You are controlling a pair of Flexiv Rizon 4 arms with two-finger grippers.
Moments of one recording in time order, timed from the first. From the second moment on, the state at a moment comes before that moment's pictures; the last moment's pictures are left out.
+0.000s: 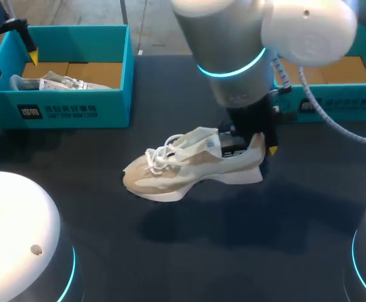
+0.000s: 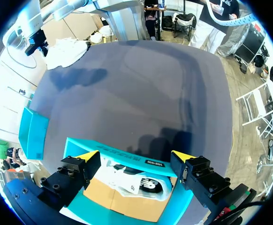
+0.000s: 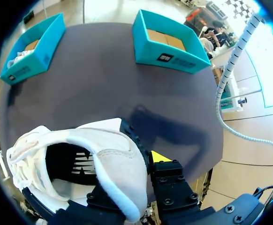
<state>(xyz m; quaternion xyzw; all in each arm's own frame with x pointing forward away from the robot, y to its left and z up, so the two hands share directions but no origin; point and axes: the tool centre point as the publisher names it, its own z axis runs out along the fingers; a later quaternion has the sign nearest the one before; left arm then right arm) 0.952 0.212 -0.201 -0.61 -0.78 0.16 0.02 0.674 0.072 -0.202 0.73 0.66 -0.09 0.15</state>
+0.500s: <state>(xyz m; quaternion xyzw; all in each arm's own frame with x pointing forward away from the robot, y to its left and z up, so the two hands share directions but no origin) 0.952 0.212 -0.201 -0.61 -0.78 0.16 0.02 0.674 0.094 -0.213 0.75 0.65 -0.10 0.13</state>
